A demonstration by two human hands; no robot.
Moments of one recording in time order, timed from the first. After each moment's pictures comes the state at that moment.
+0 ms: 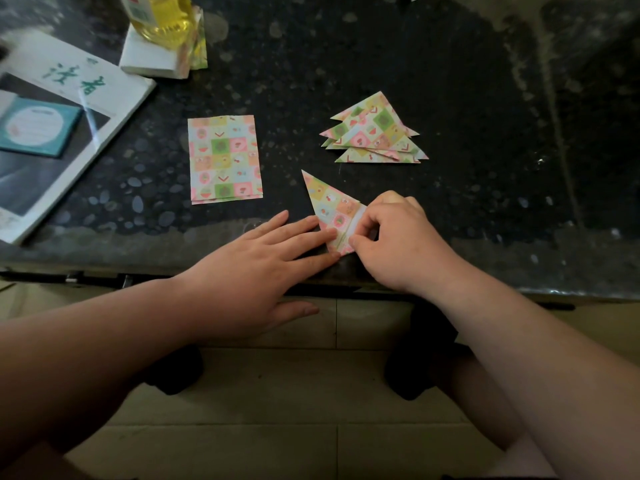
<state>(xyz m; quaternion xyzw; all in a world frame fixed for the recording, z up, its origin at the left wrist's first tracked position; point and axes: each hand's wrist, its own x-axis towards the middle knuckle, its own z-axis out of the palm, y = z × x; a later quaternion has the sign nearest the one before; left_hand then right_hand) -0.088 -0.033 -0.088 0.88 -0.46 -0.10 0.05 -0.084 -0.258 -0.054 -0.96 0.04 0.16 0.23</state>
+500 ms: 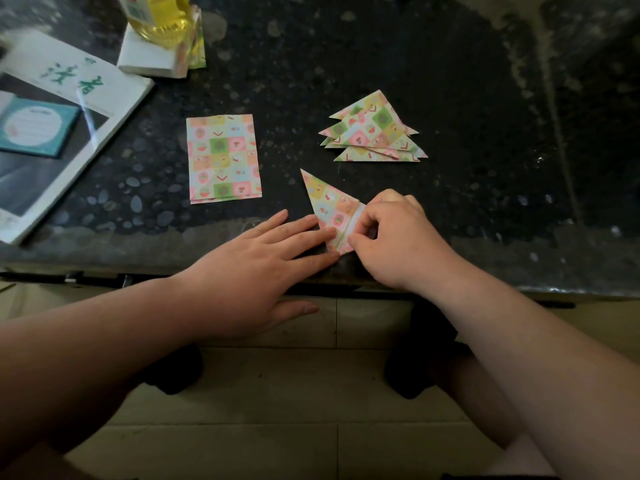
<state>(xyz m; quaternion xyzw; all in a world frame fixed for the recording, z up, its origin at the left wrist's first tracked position) -0.088 -0.034 -0.087 0.88 -0.46 -0.09 0.04 -0.083 -0.257 -0.052 -0.96 0.05 0.17 0.23</state>
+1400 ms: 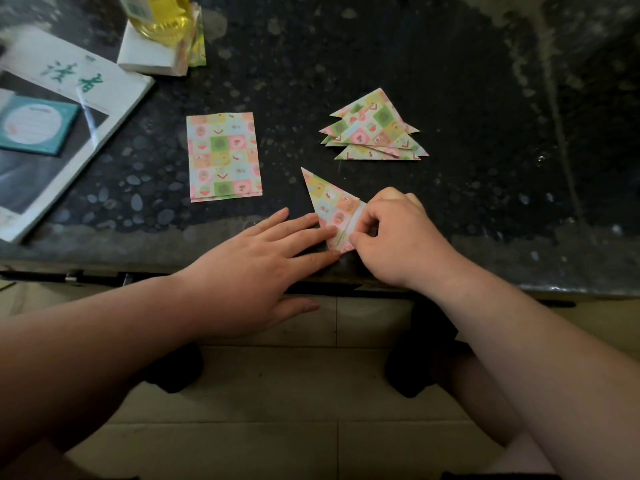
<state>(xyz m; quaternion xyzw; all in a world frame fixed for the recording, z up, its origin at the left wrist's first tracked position) -0.088 -0.035 -0.088 0.88 -0.46 -0.09 0.03 -0.084 -0.256 -0.052 -0.96 0.05 0.16 0.23</state>
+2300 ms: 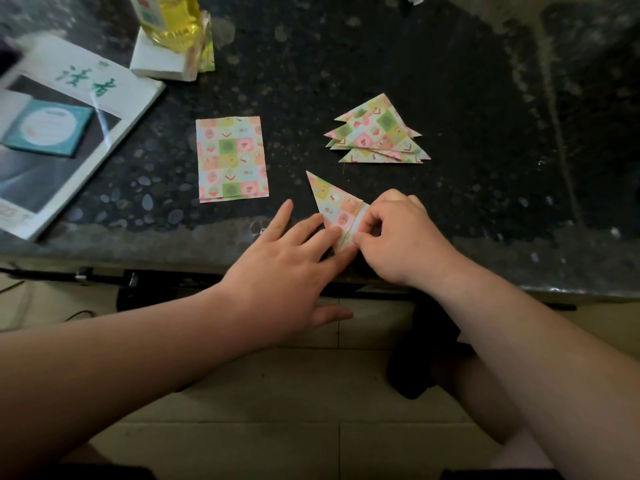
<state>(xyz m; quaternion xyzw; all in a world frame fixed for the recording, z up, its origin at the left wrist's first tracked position) -0.105 -0.065 -0.080 0.91 -0.41 -0.05 -0.05 -0.084 -0.254 -0.051 -0.96 0.05 0.17 0.23</state>
